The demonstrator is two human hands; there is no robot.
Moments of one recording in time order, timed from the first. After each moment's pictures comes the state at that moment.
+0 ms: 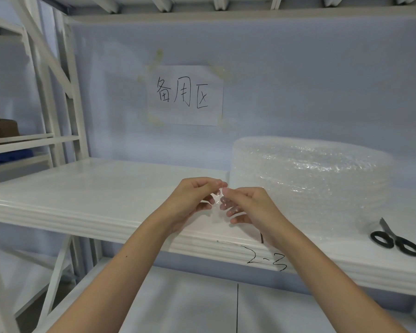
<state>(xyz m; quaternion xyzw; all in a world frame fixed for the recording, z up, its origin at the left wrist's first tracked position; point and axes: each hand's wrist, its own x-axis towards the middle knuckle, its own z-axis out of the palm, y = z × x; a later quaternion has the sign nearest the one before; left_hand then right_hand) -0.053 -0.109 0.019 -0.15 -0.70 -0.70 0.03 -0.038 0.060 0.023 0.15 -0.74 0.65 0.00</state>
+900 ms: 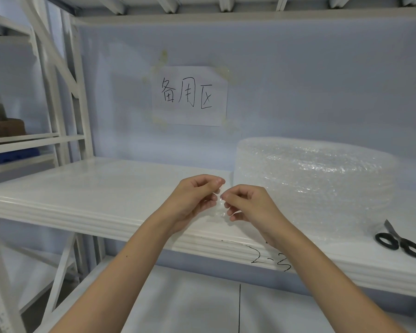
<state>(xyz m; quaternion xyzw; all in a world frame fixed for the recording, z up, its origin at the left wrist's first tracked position) -0.046 -0.115 0.020 -0.14 -0.63 -0.76 0.01 -0.036 0.051 0.022 0.19 -0.74 0.64 0.03</state>
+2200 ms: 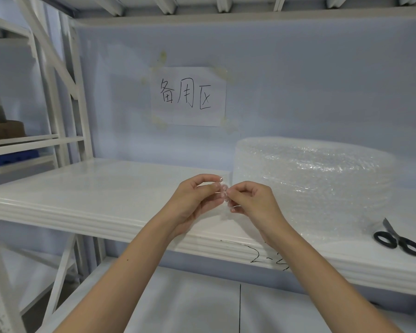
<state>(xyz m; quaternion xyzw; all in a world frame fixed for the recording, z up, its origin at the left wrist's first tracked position) -0.044 -0.109 0.018 -0.13 -0.56 -0.82 0.00 -0.044 0.051 0.016 0.17 -0.71 0.68 0.10</state>
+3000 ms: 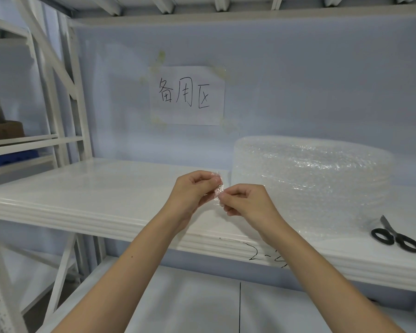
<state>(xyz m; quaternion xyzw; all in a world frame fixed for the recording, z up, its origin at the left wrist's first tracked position) -0.050 -0.105 0.019 -0.12 -0.61 -0.78 0.09 -0.039 0.052 0.017 0.19 -0.74 0.64 0.07</state>
